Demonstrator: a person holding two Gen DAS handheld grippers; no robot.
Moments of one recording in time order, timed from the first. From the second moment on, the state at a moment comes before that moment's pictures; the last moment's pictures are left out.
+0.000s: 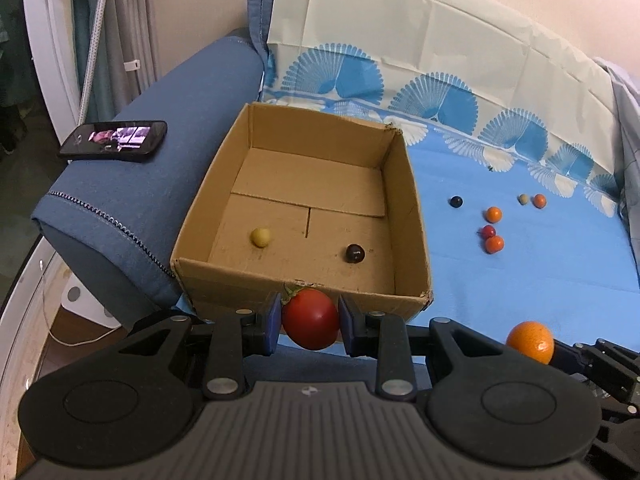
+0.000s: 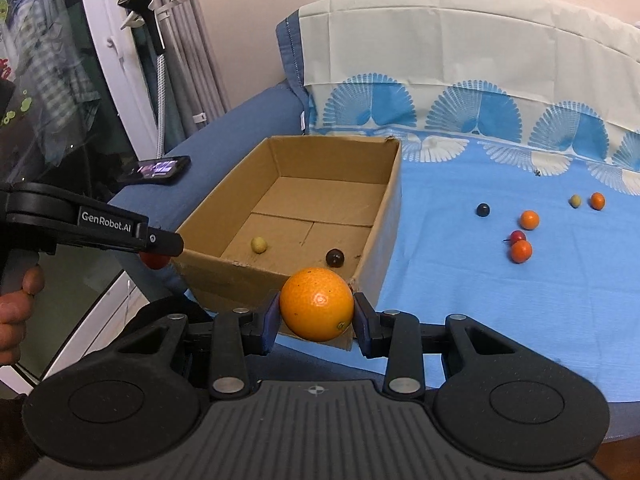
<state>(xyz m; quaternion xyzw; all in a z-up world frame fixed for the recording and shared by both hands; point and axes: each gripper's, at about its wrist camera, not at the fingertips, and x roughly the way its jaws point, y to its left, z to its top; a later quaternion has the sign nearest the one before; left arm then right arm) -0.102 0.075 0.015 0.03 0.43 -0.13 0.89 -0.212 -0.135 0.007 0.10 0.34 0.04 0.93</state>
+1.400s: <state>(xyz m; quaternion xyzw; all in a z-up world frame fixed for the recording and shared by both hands) 0.033 0.088 -0.024 0.04 0.46 -0.10 0.88 -0.066 -0.110 -0.020 0.06 0.39 0.07 0.92</state>
